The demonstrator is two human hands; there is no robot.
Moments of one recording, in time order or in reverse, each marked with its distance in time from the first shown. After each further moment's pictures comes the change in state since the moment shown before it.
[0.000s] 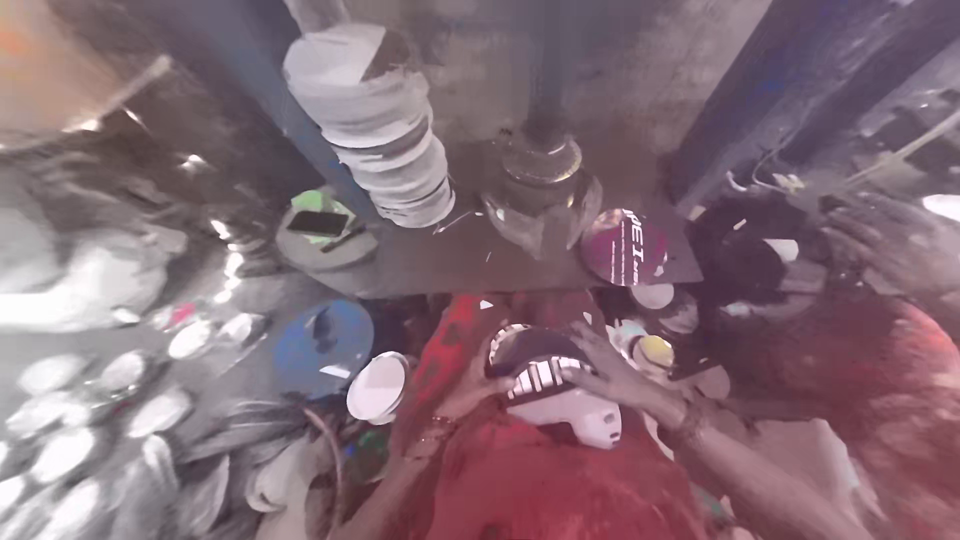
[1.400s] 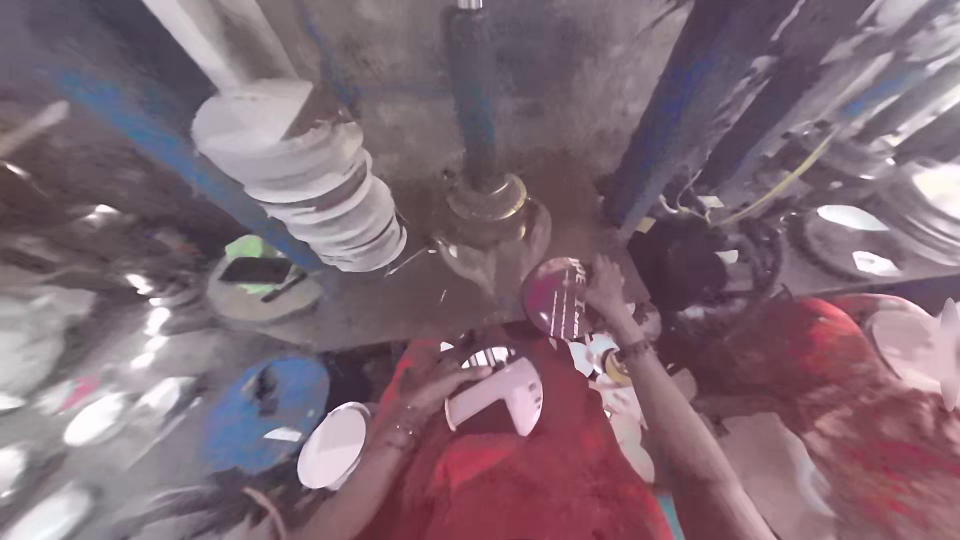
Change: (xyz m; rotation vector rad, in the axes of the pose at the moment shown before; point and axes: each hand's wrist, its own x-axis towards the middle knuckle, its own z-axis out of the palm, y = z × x) left_hand 0.083 -0.002 -0.016 -0.024 -0.054 -0.308; right_hand 0.074 0.092 -0.123 -0.381 0.534 0.614
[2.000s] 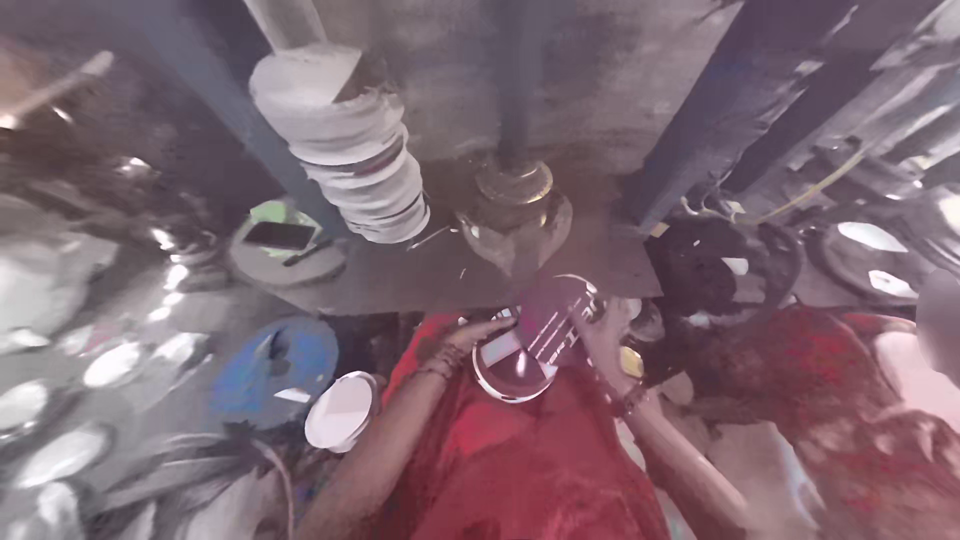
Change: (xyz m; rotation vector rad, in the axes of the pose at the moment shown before) left_hand 0.032 0.028 0.016 -0.033 -0.053 -0.091; right_hand -0.105 -0.019 0.043 0.105 0.260 0.044
